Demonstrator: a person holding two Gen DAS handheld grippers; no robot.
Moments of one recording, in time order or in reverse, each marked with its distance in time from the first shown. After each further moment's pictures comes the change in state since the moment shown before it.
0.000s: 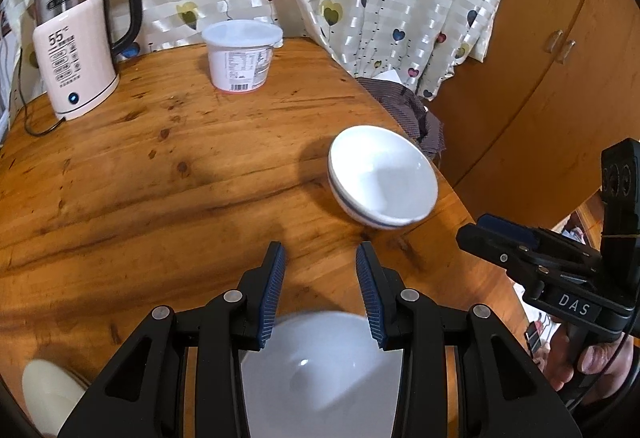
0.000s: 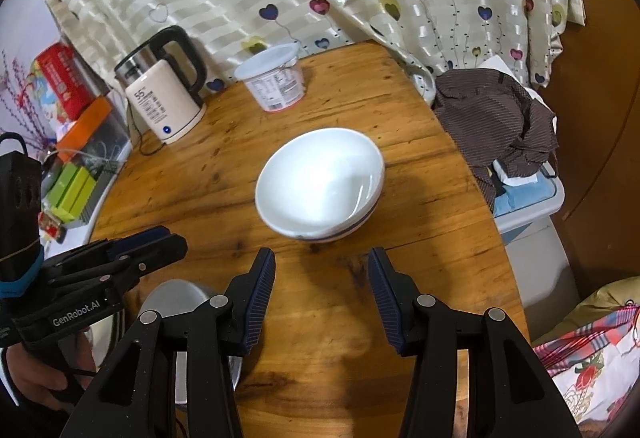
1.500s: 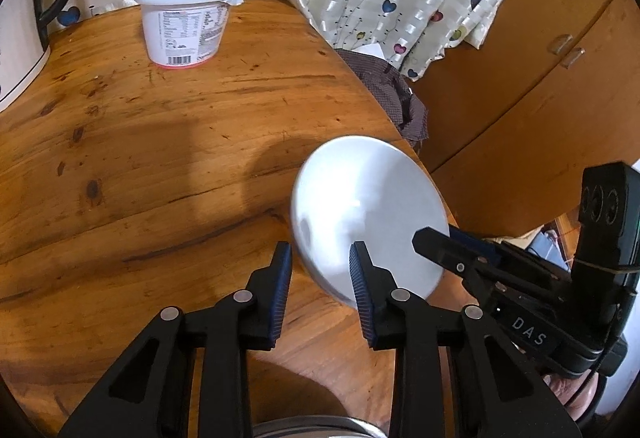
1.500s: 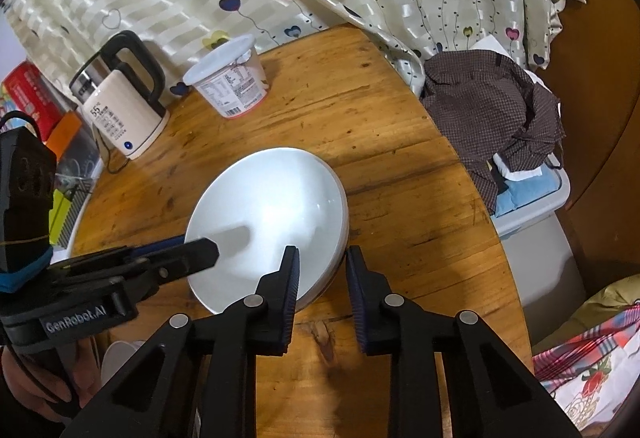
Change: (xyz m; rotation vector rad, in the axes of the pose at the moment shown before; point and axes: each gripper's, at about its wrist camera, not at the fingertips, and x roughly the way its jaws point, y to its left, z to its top) left arm 0.088 -0.003 0.047 -0.049 0.136 -0.136; right arm 0.067 -0.033 0.037 0.056 0.041 -0.023
